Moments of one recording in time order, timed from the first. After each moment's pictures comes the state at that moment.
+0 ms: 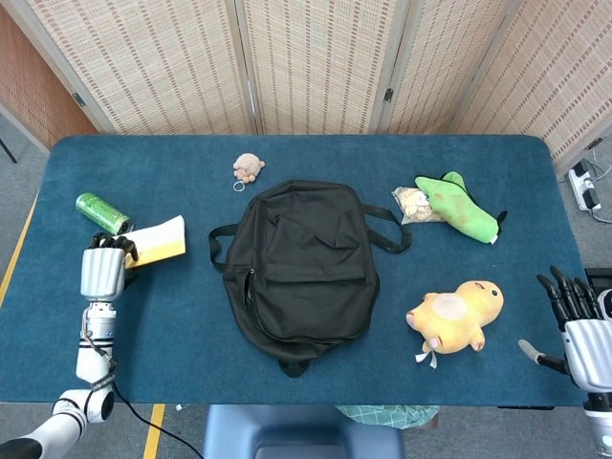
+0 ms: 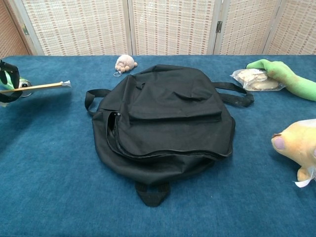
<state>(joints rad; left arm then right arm) -0.52 -1.86 -0.20 -0.54 1.34 1.36 -0.07 0.03 -1.14 0.04 -1.50 -1.59 1.58 0.17</state>
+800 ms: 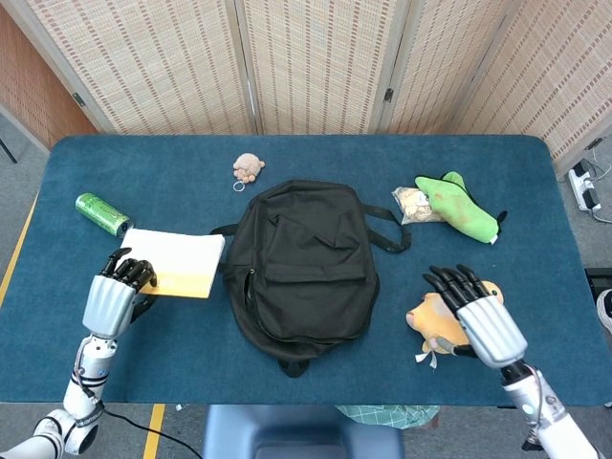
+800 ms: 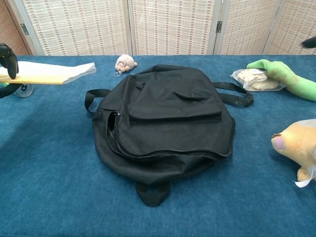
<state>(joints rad) -0.44 -1.74 -0.07 -0.77 1.62 1.75 -0.10 0.25 -1.12 0.05 -1.75 -1.71 1.28 -0.06</state>
